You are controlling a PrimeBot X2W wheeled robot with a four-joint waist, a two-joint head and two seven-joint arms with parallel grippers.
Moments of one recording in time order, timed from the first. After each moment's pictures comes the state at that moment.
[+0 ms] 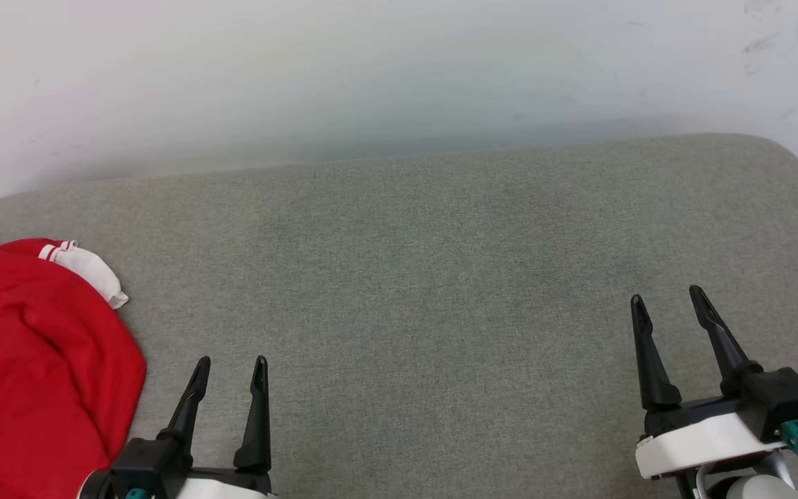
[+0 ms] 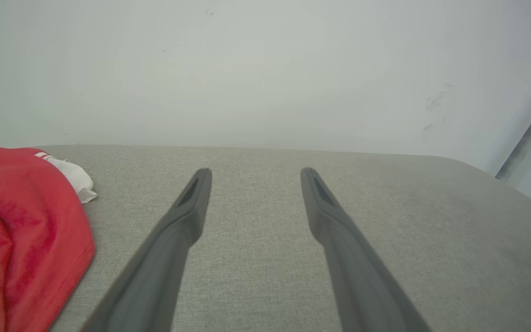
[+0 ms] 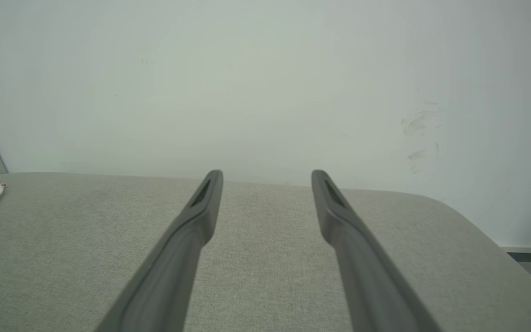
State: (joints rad) left arm 0.12 0.05 -0.05 -0.04 -0.19 -0.07 -0.25; right arm -0.03 -0.05 0.00 0.04 0.04 0.13 -0.25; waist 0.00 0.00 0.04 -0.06
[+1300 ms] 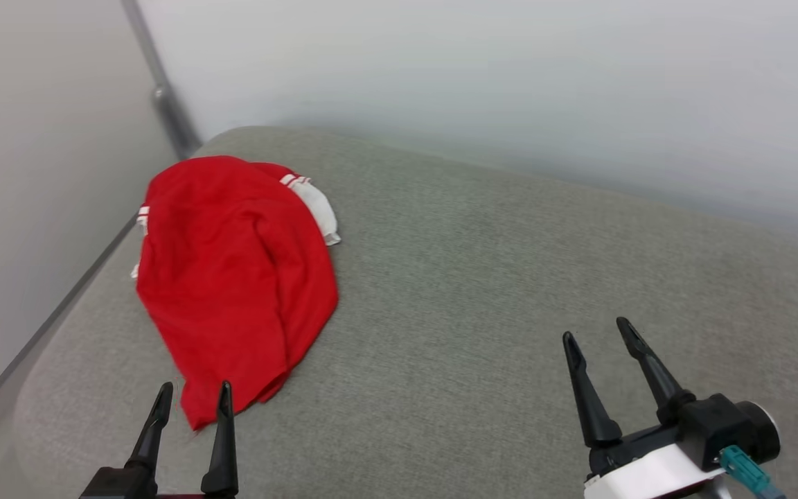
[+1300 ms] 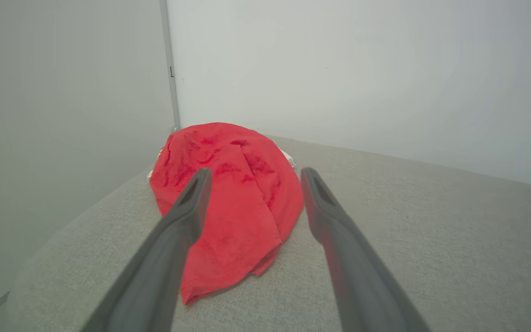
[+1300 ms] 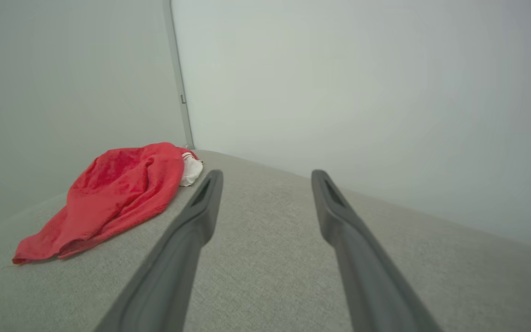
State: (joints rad) left arm 0.19 0.05 0.03 -0.06 -0.13 -0.08 -0.26; right arm 0.01 -0.05 0.15 0.06 0.08 0.13 -0.26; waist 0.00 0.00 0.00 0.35
